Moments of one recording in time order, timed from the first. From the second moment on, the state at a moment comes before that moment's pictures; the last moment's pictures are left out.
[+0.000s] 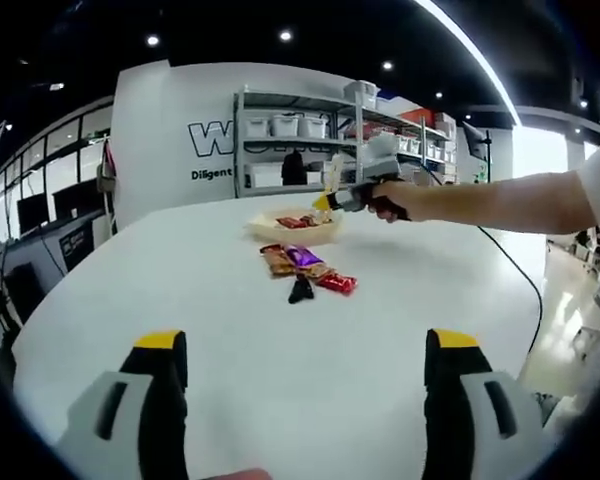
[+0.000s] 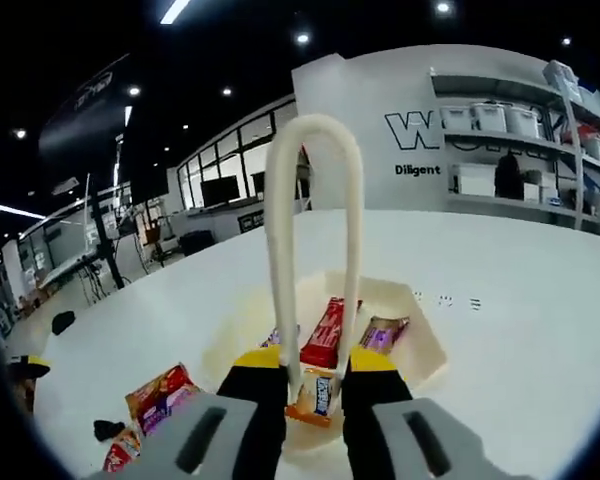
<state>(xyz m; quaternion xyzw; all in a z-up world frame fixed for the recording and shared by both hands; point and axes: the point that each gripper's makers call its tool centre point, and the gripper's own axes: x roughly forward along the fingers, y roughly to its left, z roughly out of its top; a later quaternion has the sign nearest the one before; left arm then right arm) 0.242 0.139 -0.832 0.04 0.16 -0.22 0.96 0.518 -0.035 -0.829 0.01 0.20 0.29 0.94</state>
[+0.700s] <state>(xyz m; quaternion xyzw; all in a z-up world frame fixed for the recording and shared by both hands) 0.254 0.138 -0.847 0.03 0.18 -0.23 0.96 0.540 -0.042 -0.837 0.00 0.20 0.27 0.94</state>
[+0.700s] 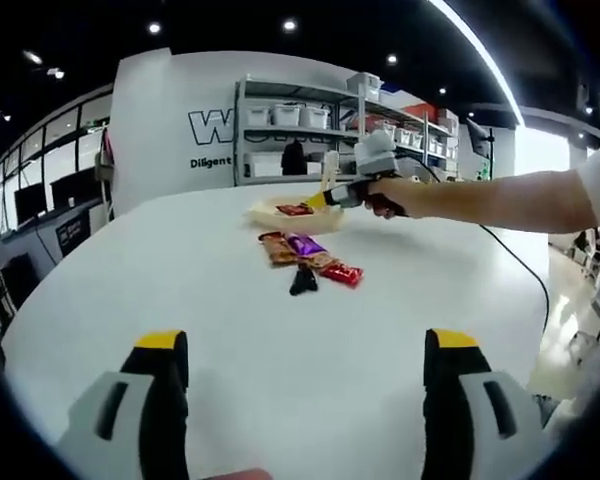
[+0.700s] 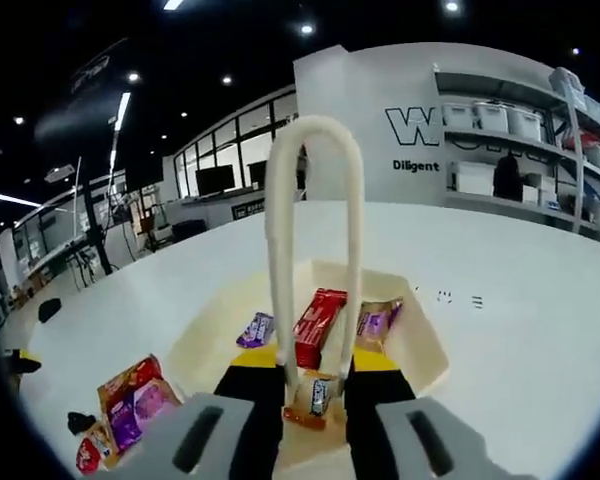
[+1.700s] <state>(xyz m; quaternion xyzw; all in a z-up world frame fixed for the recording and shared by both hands) 0.245 0.135 -0.834 0.02 0.16 -0.23 0.96 0.509 -0.047 -0.799 0.01 0.17 0.28 0.95</state>
